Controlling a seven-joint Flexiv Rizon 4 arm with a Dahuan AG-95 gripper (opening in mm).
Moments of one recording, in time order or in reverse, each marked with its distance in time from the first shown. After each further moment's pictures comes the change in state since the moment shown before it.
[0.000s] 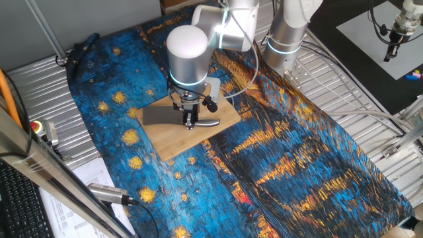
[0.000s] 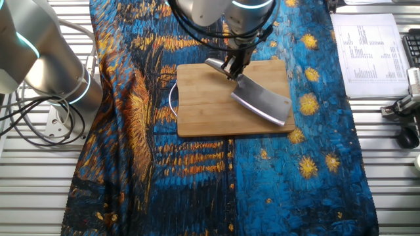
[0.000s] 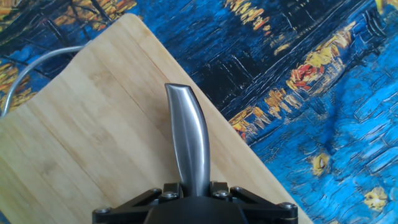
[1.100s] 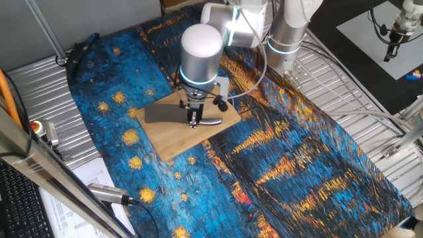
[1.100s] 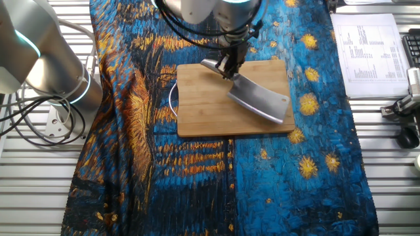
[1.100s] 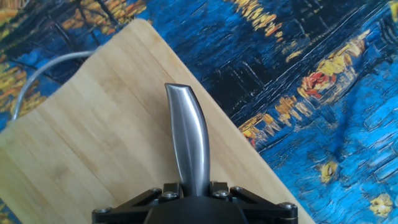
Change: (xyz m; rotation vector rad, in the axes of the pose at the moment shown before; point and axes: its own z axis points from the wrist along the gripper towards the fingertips) arm 0.001 0.000 0.001 -0.006 0.029 -0.021
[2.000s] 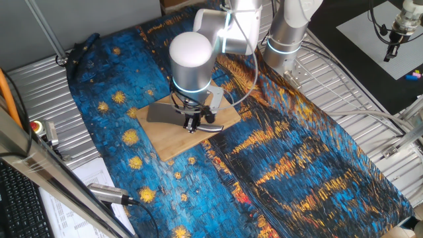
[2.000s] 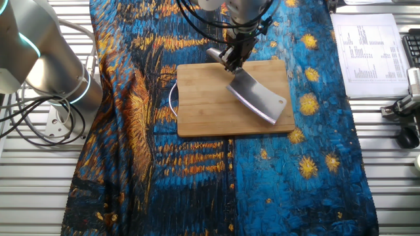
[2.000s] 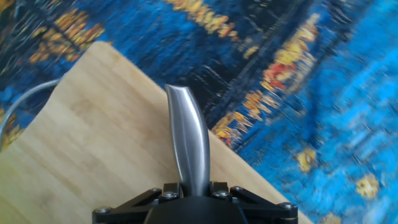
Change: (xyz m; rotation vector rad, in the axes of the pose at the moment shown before) arm -0.016 -0.011 -0.005 -0.032 -0.007 0.109
